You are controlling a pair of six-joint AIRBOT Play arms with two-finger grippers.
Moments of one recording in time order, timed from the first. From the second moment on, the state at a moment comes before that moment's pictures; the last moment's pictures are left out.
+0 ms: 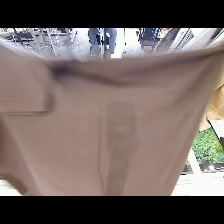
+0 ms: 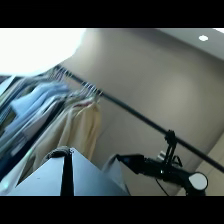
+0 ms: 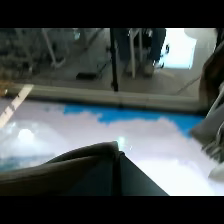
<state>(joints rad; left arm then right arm) 0.55 -1.17 1.55 -0.28 -1.35 -0.99 -0.27 -1.05 1.89 -1.00 1.26 1.30</state>
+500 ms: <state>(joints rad) 0.33 -1.67 1.31 0.00 -1.01 -0.85 -0.17 -1.62 1.52 -1.01 0.90 1.29</state>
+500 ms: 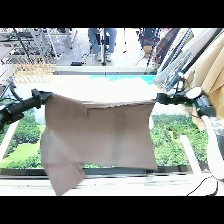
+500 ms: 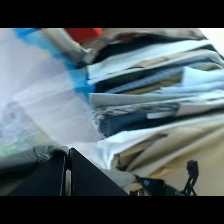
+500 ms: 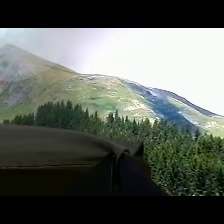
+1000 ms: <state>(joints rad) 0.36 -1.82 1.38 0.15 -0.97 -1.04 -0.16 -1.71 1.50 -0.98 1.01 1.30</state>
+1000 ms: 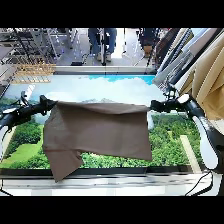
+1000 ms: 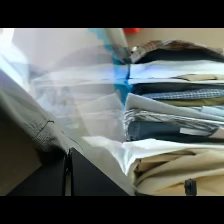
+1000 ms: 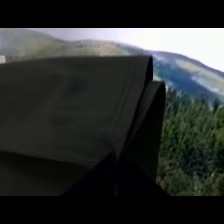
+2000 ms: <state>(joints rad) 0.58 -1.52 0.97 1.03 -1.32 -1.22 -0.29 -1.47 0.92 -1.04 1.36 1.23</state>
